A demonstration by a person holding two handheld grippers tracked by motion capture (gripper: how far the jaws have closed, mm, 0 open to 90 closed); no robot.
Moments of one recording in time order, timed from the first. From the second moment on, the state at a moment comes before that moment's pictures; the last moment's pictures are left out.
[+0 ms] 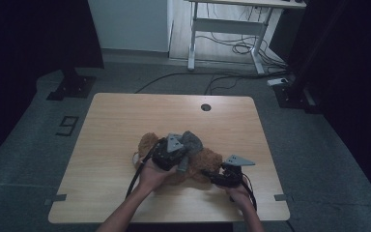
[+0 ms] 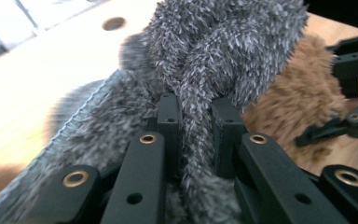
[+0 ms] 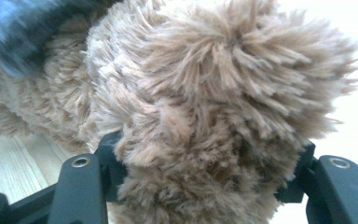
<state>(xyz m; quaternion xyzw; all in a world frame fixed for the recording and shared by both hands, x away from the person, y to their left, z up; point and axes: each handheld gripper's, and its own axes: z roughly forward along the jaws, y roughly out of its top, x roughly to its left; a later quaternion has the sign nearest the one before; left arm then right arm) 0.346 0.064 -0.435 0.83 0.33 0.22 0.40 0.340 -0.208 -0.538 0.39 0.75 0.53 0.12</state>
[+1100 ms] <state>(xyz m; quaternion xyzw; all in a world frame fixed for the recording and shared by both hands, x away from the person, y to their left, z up) 0.330 0.076 -0.406 0.81 0.33 0.22 0.44 0.342 -0.210 -0.540 0.39 0.74 0.53 0.11</state>
